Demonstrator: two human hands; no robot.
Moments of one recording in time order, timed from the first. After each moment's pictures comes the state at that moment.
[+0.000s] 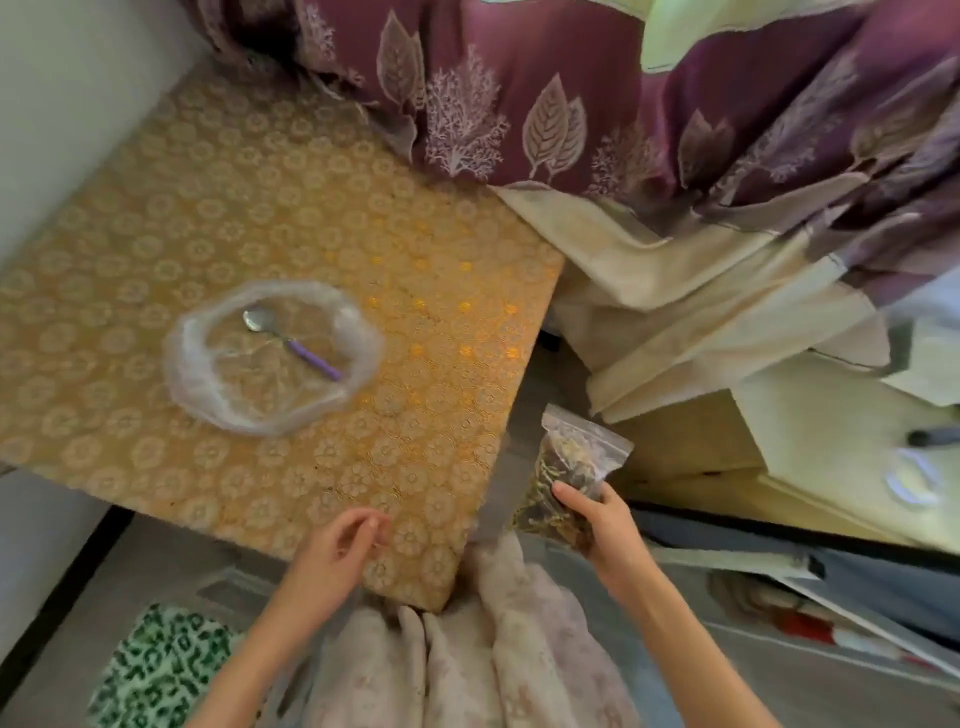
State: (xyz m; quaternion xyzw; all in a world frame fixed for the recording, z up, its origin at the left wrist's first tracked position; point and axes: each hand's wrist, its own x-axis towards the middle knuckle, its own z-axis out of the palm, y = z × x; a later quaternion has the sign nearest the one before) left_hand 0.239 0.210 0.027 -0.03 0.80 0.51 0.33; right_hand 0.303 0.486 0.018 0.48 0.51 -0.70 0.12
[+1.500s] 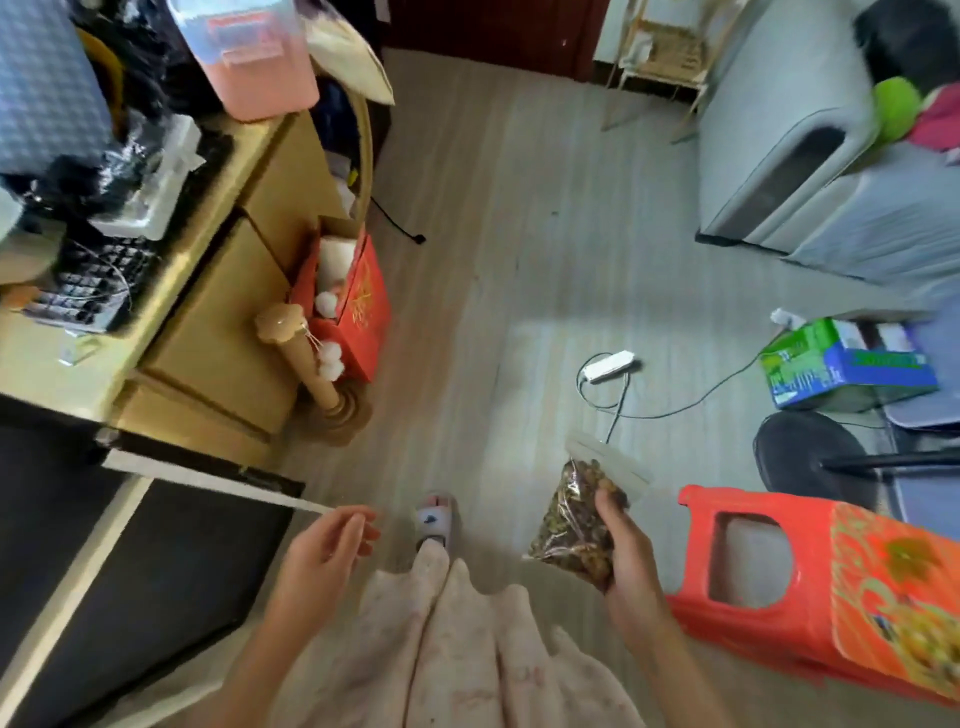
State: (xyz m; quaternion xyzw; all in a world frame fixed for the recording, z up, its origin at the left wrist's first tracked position) left_hand 0.733 0.665 0.039 0.59 0.58 0.14 0.54; right_hand 0.977 0.530 0.013 0.66 -0.13 -0.49 -0.55
